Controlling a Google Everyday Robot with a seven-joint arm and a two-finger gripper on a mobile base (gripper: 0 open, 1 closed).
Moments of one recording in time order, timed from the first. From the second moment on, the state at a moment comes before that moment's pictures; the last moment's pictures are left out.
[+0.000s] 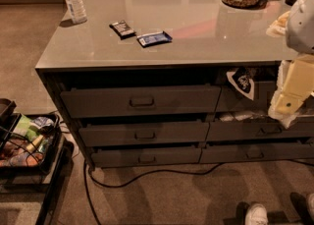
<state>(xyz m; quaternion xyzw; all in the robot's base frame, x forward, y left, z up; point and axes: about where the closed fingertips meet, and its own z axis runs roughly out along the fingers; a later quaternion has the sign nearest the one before) 0.438 -0.217 0.976 -0.60 0.78 -0.03 0.16</state>
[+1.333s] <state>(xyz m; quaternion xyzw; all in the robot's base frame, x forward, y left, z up) 0.485 -0.200 0.949 -0.63 0.71 0.05 0.31</state>
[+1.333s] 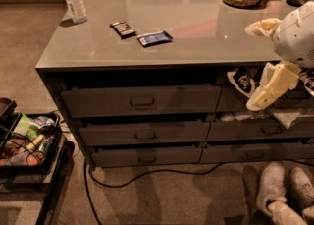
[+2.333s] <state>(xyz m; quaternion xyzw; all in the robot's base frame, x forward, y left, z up) 0.519 -0.171 0.936 -0.69 0.64 0.08 0.33</state>
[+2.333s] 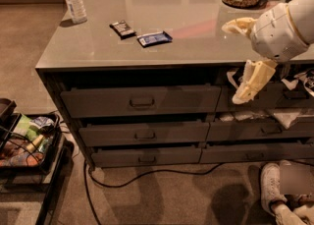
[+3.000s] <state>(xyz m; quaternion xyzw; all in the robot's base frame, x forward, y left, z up) 0.521 -0.132 0.842 -0.75 0.59 0.10 0.28</state>
